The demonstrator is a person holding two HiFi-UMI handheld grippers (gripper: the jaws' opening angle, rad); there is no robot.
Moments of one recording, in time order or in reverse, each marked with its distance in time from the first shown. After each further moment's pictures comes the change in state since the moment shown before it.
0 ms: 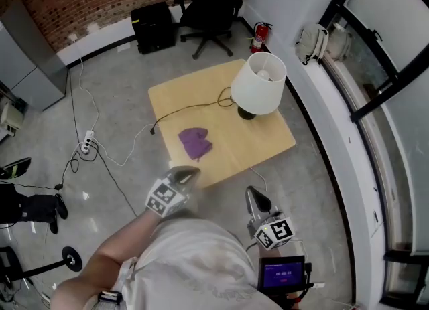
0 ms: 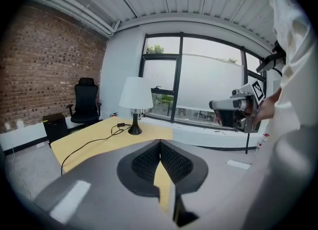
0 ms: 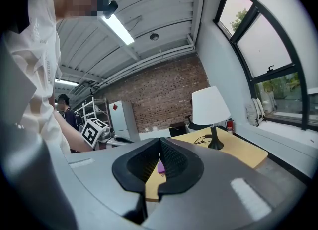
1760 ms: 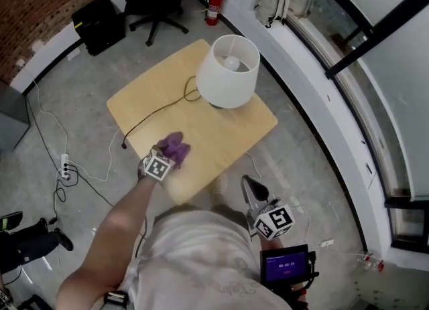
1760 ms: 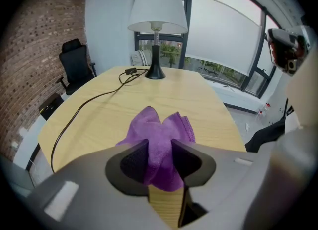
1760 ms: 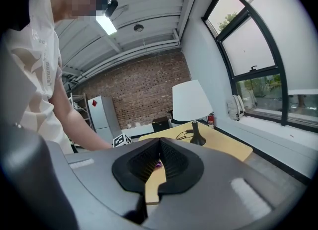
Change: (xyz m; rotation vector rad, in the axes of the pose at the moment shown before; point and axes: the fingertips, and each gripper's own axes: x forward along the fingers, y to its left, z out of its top) left arm 0.142 0.157 -0.152 0.096 0.597 0.000; right arm 0.039 -0.052 -0.003 0.046 0.084 -0.207
